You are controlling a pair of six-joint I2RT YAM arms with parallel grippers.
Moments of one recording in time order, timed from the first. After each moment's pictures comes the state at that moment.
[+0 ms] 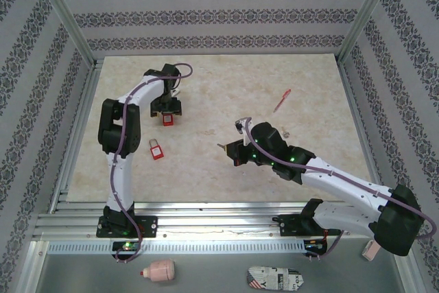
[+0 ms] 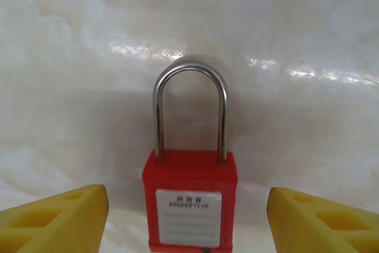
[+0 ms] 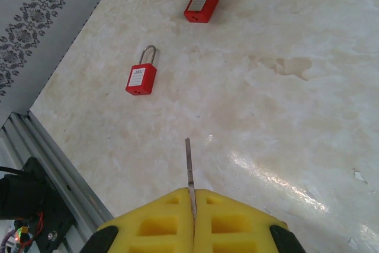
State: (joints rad) left arm -0.20 2.19 1.76 -1.05 -0.09 -0.38; right arm 0.82 1.07 0.69 -0.20 -0.17 0.54
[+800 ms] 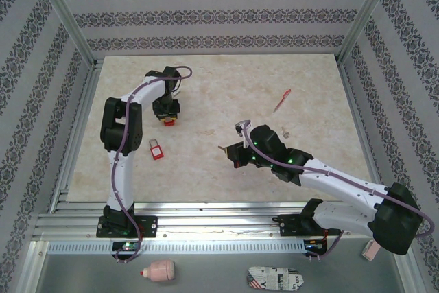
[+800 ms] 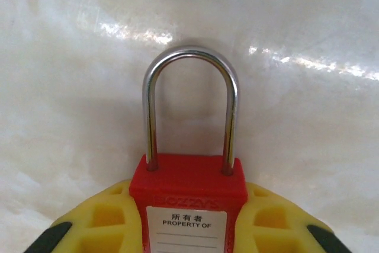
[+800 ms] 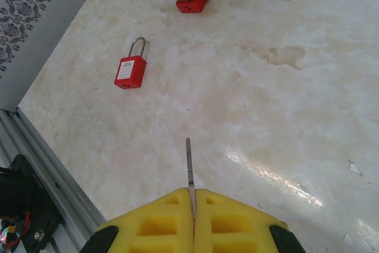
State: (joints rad) left arm -0.20 2.21 1.76 -1.06 -0.04 -0.42; right arm 0.82 1.09 0.64 -0.16 -0.16 0.54
